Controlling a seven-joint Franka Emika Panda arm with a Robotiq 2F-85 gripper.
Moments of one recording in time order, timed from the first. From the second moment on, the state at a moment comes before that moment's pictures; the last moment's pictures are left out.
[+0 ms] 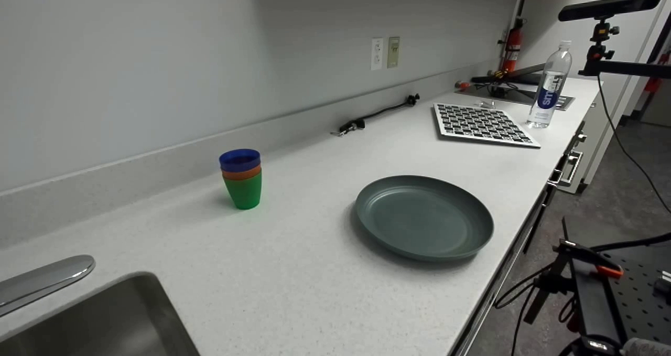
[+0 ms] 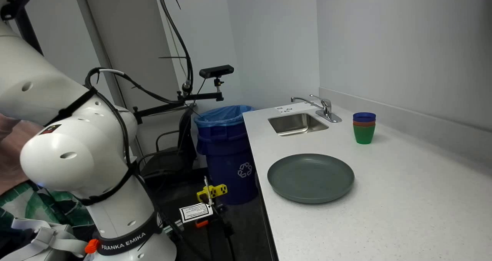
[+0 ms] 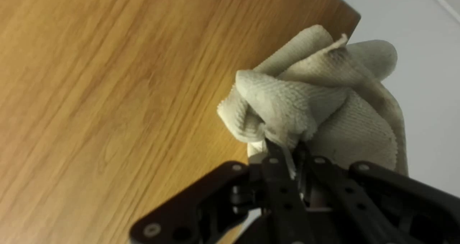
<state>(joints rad) -0.11 -0.54 0.08 -2.24 -0.41 2.97 -0.10</state>
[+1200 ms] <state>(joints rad) -0.57 -0.62 0.41 -2.29 -0.46 3.16 0.09</state>
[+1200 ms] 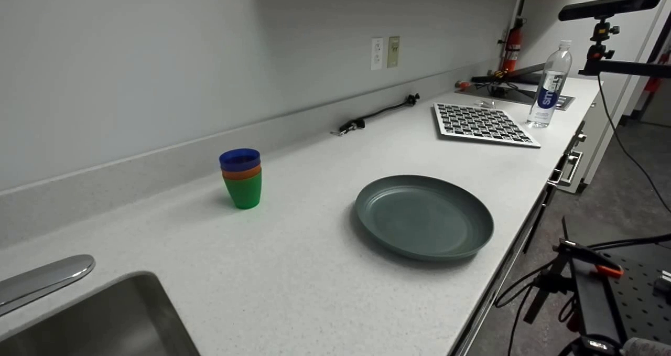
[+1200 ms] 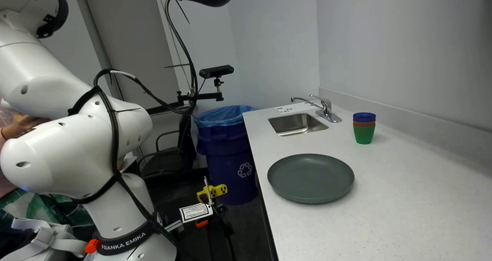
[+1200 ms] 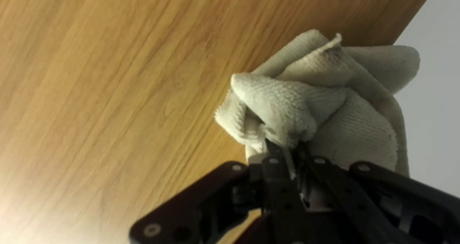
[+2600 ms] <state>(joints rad) -0.28 -0.59 0.11 -2.31 -0.45 3.18 -0.05</state>
